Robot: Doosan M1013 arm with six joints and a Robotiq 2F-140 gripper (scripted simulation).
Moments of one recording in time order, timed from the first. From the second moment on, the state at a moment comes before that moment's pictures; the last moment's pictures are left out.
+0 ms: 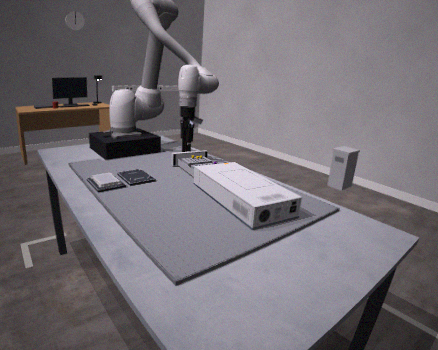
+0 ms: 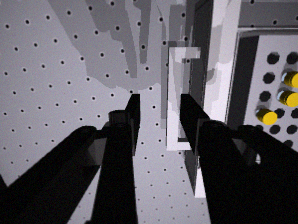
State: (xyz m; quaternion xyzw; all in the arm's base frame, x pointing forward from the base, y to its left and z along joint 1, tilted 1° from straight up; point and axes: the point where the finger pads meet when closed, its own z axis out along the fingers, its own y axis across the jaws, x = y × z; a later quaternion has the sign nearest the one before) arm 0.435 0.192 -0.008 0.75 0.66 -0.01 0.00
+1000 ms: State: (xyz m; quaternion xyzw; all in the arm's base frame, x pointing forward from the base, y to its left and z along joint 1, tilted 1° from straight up) arm 0.436 0.193 0.028 0.75 0.66 -0.01 0.00
